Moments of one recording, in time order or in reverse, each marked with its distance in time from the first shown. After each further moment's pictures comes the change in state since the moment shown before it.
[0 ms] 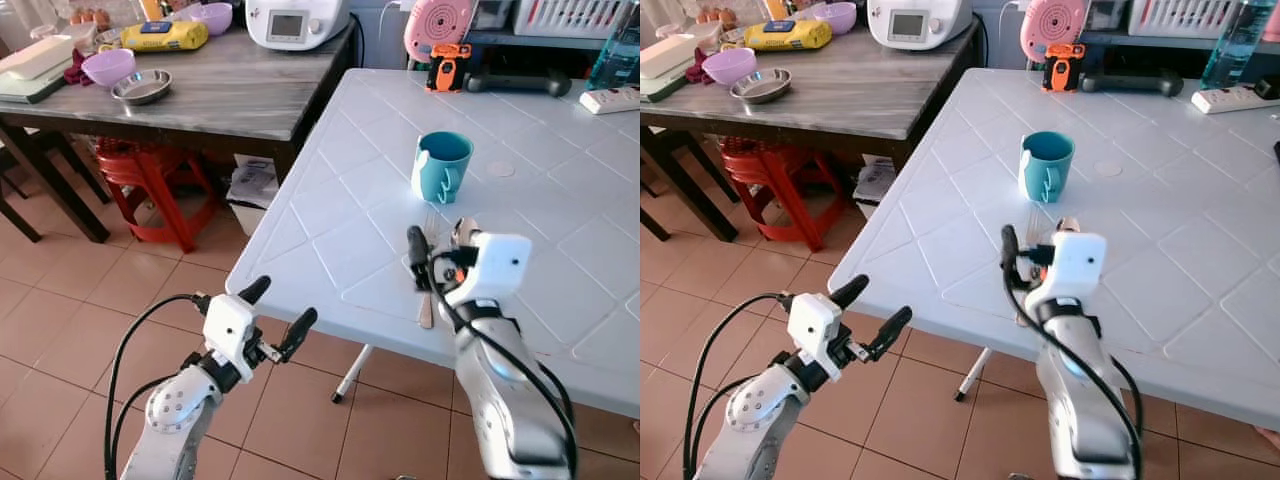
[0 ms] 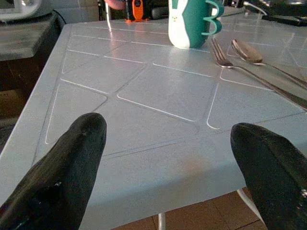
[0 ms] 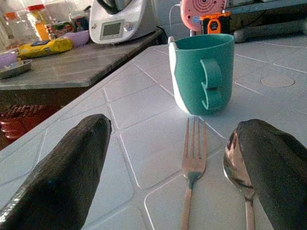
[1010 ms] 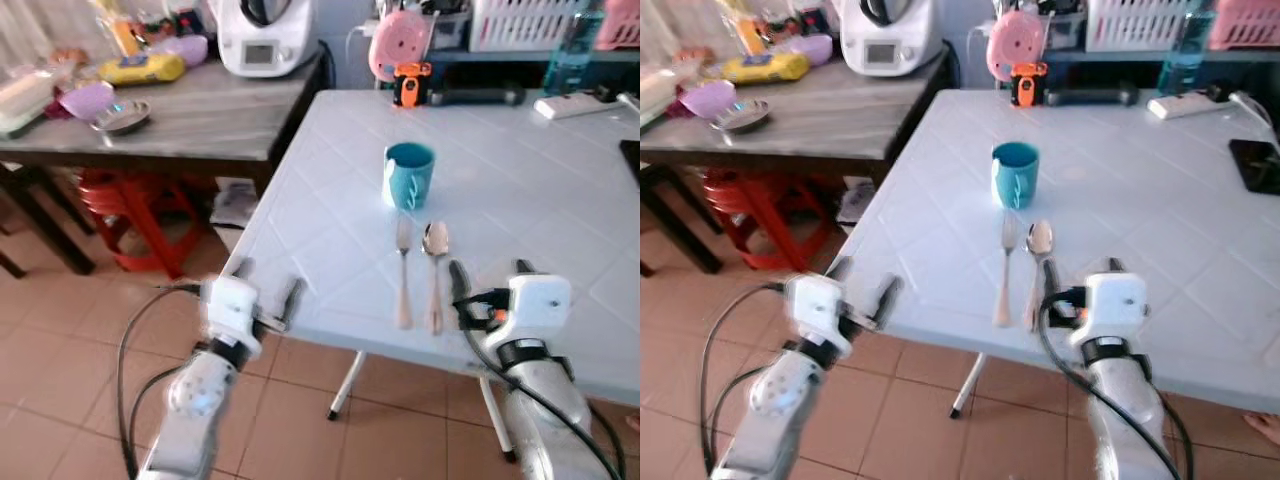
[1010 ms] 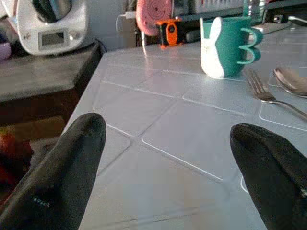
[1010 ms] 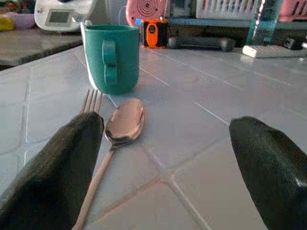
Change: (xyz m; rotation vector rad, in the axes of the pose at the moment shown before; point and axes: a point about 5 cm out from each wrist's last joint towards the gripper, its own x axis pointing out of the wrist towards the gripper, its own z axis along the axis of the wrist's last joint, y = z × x) left arm 0.017 0.009 0.005 0.056 -0.026 0.237; right arm -0.035 -0.046 -0.023 -0.194 0.026 -0.053
